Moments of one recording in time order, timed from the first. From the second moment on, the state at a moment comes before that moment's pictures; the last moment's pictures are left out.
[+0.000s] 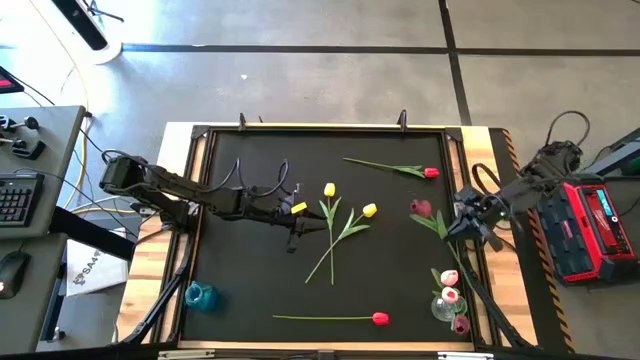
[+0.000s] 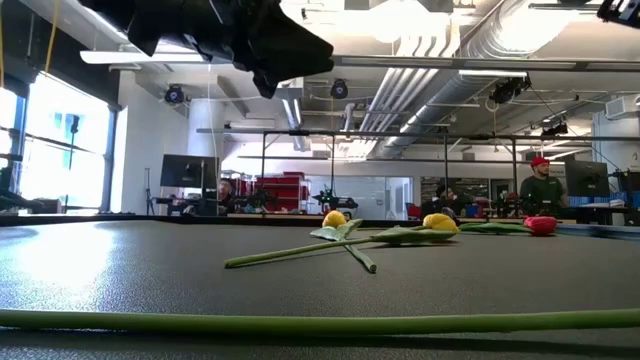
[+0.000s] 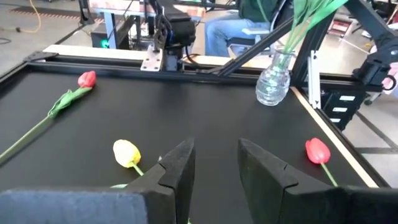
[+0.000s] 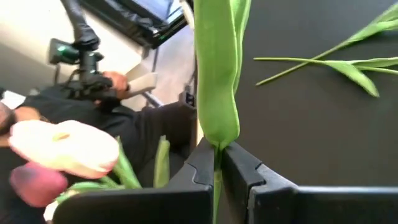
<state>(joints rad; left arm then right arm) -0.09 1.48 0.75 0.47 -0.02 -0.09 0.64 0.51 0.90 -0.88 0.12 0.87</state>
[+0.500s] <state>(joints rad) -0.11 1.48 0.75 0.47 -0.07 -0.10 1.08 0.68 0.90 -0.68 0.44 0.79</state>
